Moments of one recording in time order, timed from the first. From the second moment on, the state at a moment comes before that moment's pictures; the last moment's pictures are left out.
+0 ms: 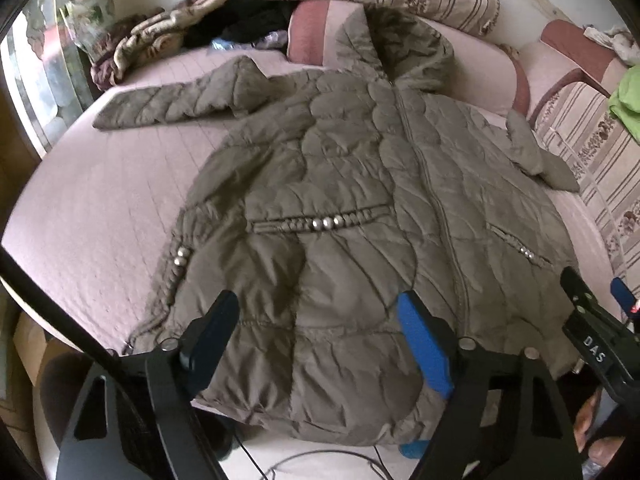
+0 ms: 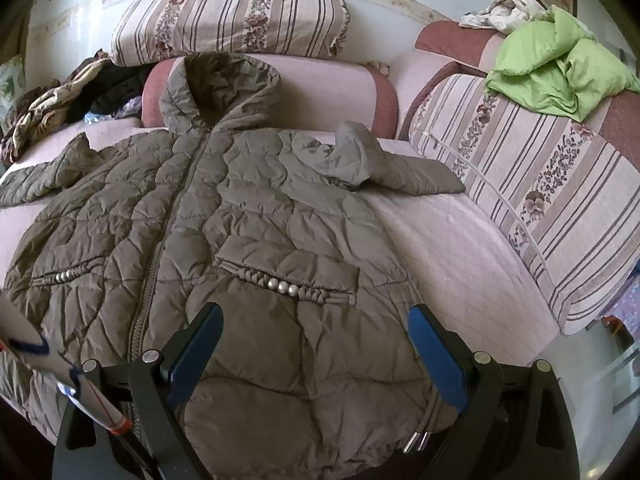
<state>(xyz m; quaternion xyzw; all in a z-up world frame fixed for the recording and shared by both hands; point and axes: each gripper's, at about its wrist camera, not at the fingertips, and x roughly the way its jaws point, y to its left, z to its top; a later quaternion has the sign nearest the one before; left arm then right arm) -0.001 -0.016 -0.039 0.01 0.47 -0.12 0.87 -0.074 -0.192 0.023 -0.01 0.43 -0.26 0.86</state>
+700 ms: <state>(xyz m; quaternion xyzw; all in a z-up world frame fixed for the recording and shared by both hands) -0.007 -0.017 -0.025 0.04 0.43 -0.08 0.90 -0.071 -0.196 0.015 -0.01 0.45 -0.27 0.85</state>
